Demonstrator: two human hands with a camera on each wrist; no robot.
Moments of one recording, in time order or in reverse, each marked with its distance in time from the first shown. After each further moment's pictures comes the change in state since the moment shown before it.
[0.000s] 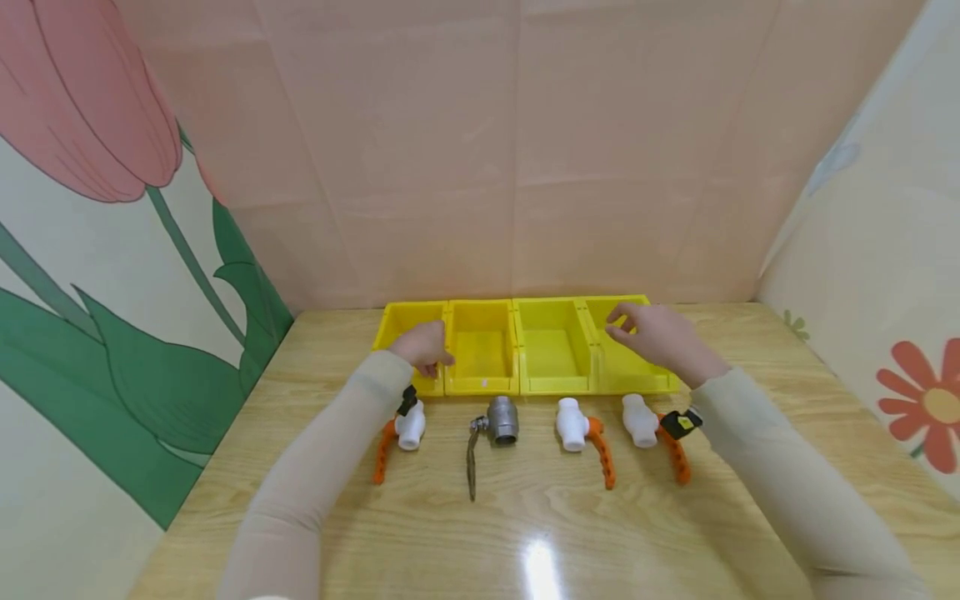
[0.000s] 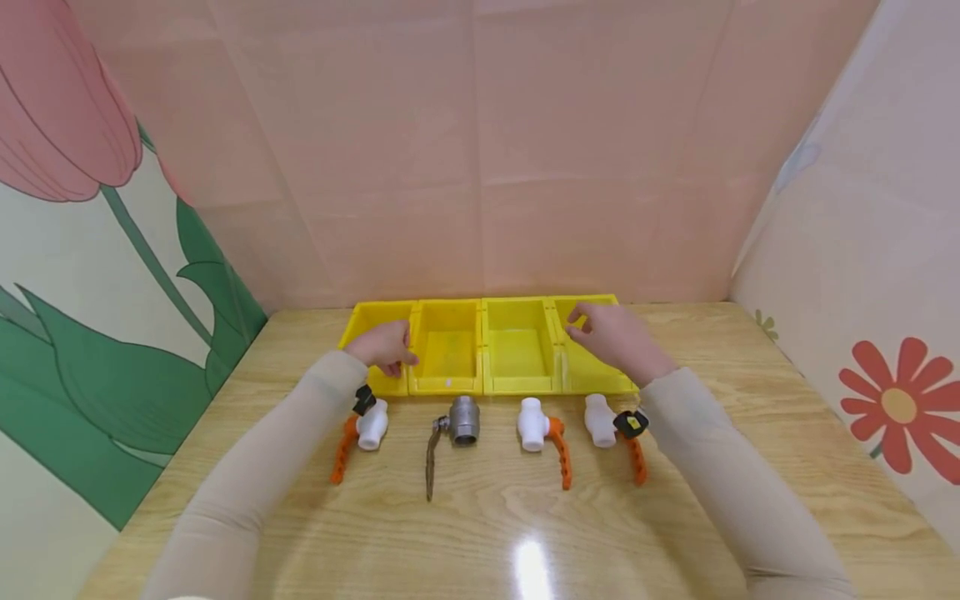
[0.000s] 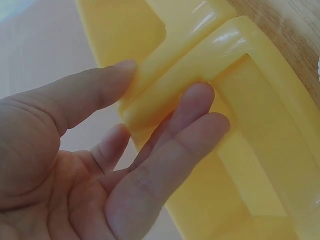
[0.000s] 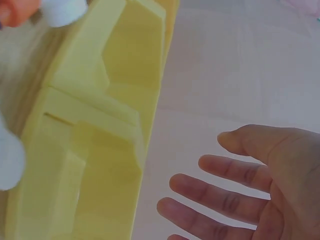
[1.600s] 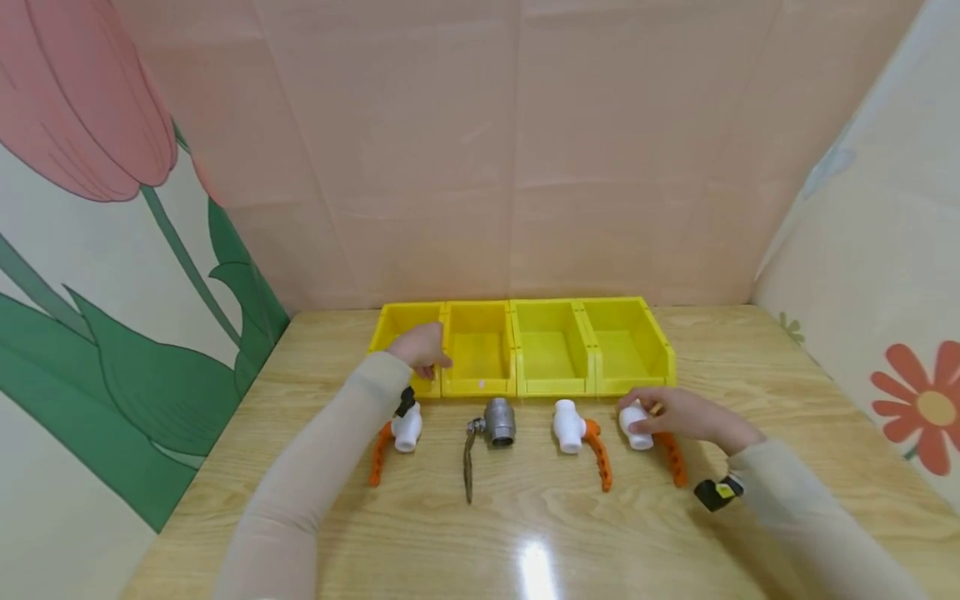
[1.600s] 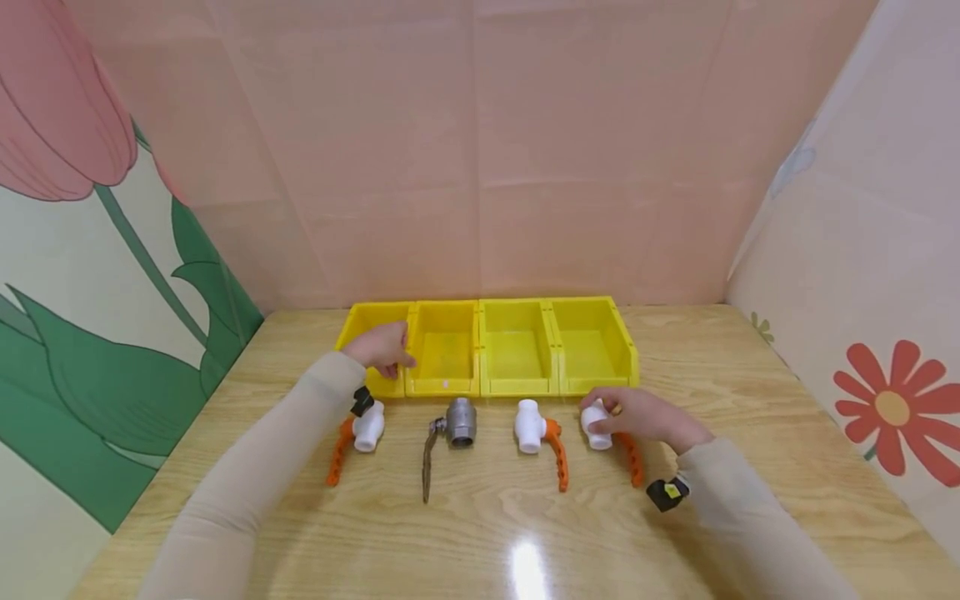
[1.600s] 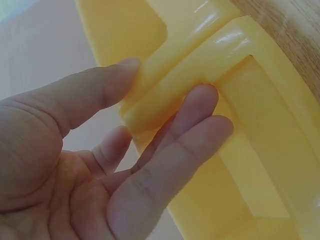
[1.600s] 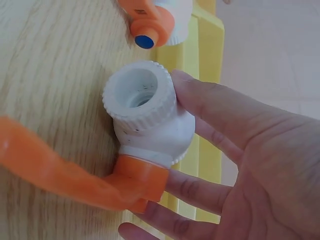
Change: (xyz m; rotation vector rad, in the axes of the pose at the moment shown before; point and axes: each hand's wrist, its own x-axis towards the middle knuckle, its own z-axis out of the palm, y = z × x) left_hand 0.003 0.002 0.001 -0.011 -0.011 -0.030; right_hand -0.060 0.053 0.069 0.316 -0.282 -0.113
